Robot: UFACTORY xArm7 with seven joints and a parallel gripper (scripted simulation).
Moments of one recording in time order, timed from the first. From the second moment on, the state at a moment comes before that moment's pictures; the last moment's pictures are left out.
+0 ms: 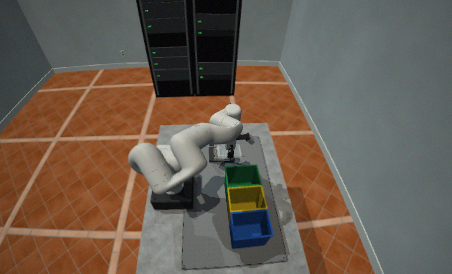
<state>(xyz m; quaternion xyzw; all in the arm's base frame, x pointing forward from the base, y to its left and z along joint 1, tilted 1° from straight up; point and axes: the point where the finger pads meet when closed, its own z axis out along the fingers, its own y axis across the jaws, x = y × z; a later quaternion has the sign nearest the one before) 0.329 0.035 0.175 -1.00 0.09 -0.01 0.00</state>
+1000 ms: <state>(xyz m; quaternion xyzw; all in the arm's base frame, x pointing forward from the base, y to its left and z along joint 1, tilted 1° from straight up) 0.334 -0.051 0.171 -1.00 0.09 -0.01 0.00</state>
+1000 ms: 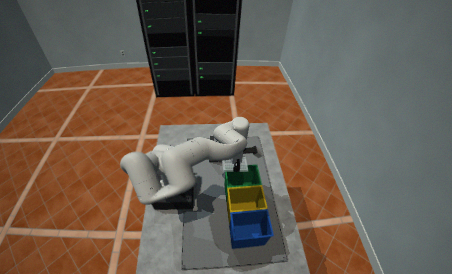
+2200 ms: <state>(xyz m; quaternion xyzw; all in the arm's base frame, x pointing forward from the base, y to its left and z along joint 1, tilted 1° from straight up) 0.339 -0.158 0.166 -1.00 0.09 -0.01 0.00</state>
